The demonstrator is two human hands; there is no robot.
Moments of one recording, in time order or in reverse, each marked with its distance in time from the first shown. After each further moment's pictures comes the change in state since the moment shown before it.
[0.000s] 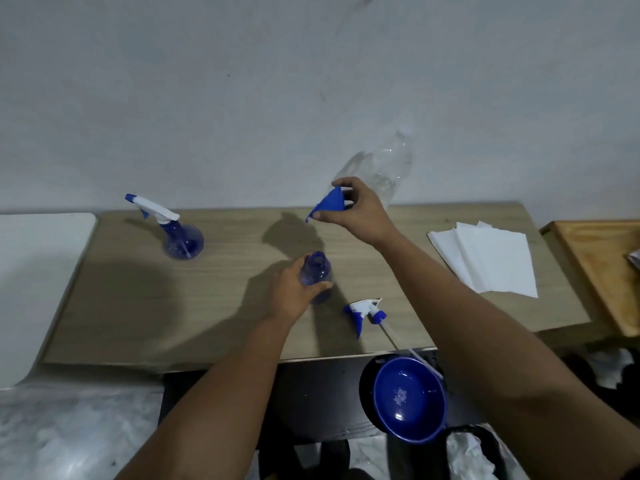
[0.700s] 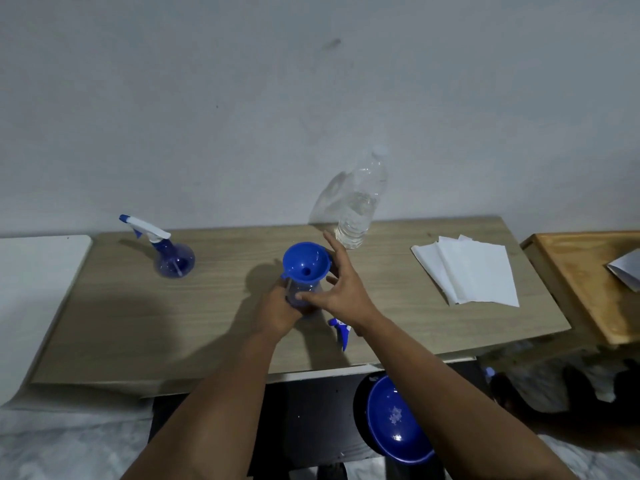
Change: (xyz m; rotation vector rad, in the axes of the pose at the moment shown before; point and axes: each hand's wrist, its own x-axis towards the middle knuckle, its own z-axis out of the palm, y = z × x) left_hand -0.011 -0.001 -0.001 0.125 -0.097 -0.039; right_hand -0.102 0.053 0.021 0.113 -0.105 -0.107
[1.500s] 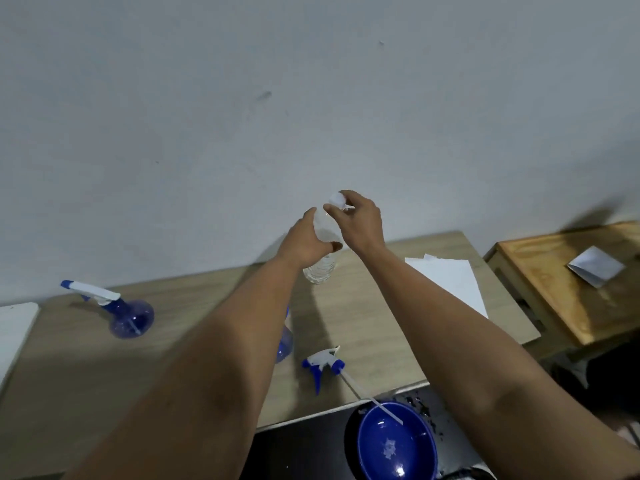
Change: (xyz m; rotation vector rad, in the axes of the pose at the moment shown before) left_hand 0.113 0.209 0.015 0.150 -0.090 0.210; right_hand 0.125 -0.065 -0.142 -0.300 0.515 -0.007
